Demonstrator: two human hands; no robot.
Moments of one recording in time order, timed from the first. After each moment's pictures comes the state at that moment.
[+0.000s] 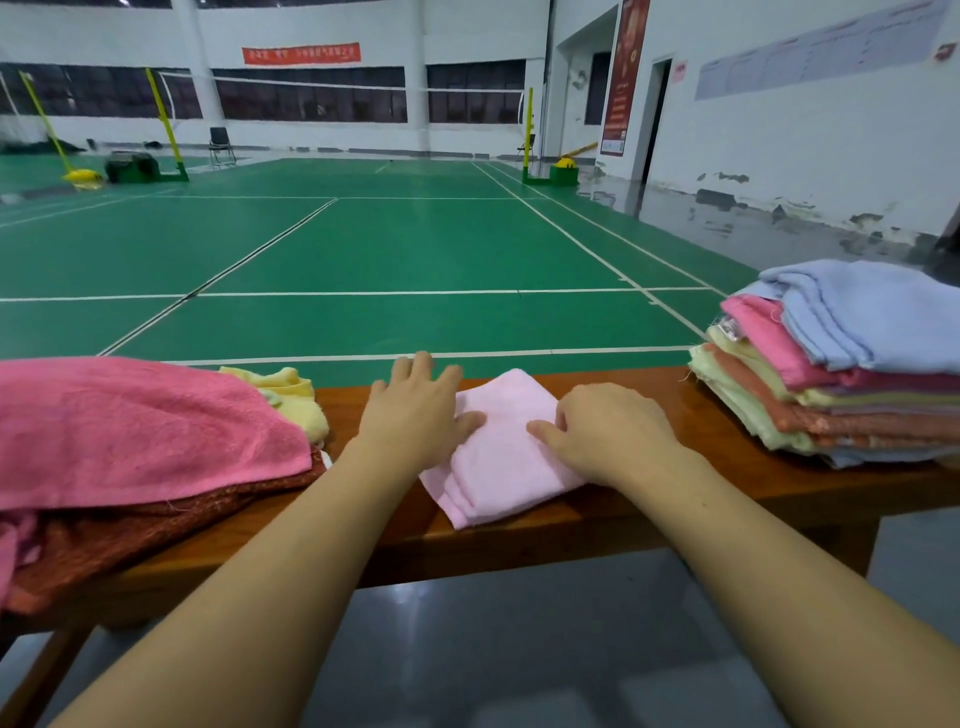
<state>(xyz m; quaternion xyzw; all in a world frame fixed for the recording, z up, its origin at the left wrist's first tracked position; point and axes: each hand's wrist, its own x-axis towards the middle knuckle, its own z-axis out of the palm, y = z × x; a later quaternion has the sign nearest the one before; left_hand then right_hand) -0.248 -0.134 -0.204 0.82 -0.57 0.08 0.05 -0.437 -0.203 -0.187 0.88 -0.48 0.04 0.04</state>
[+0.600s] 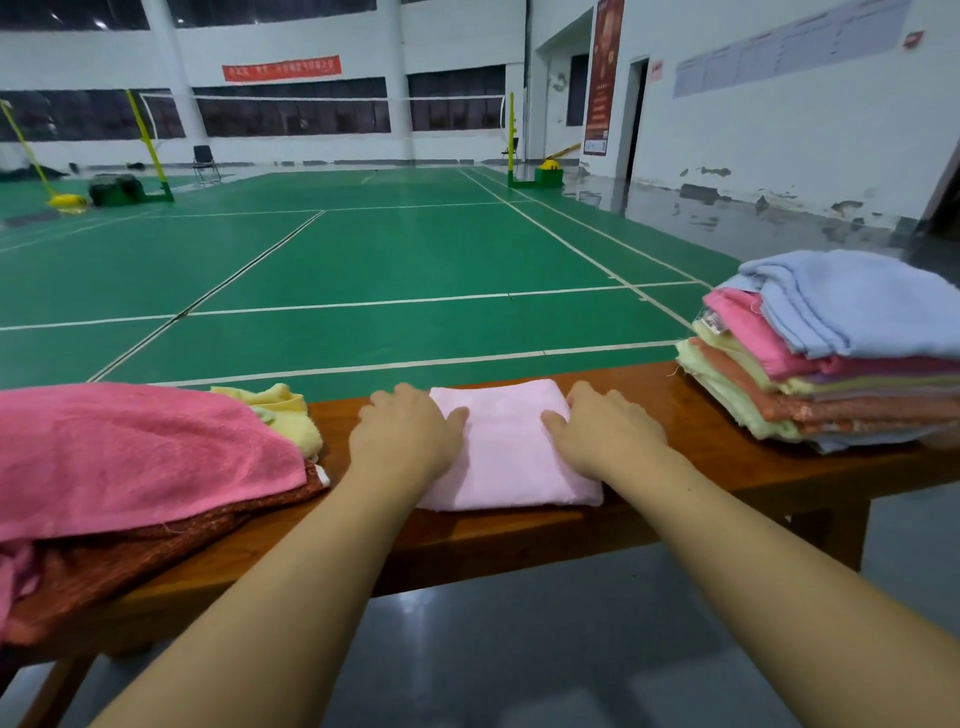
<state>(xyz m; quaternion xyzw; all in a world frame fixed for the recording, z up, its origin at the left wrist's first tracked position) -0.265 -0.125 -0.200 0.89 -0.44 0.00 0.10 -0.438 -0.207 -0.196 0.81 -0.58 0.07 -0.11</state>
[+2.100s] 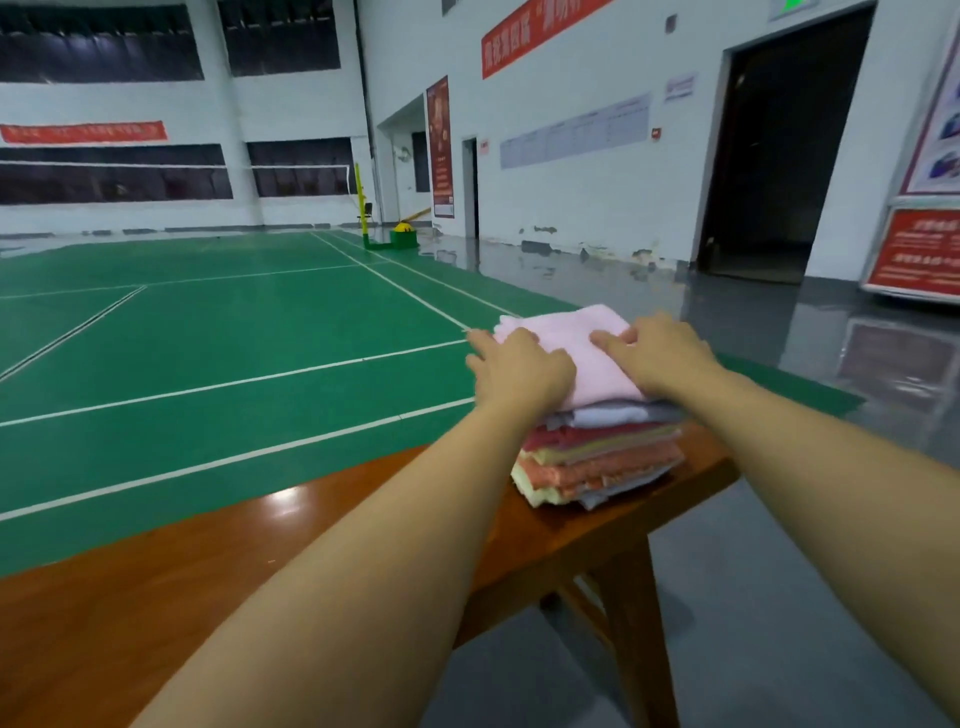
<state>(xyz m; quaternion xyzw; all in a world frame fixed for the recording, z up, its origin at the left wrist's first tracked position) -0.532 -0.317 -0.107 0.69 -0.60 -0.18 0.37 -0.693 -0.370 -0.104 0.70 -0.68 0.21 0.02</state>
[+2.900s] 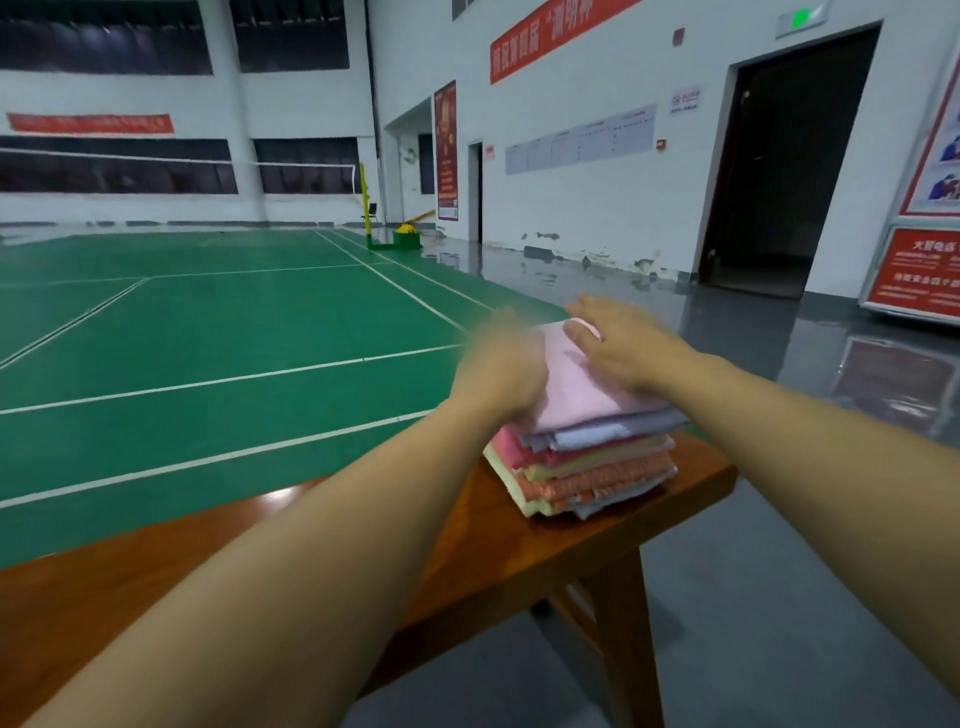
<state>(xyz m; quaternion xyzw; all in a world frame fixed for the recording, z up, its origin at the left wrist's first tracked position) -0.510 -0.334 -0.105 0.63 -0.69 -0.08 0.33 -0.677 -0.366 -0.075 0.82 -0.54 0.18 0.04</state>
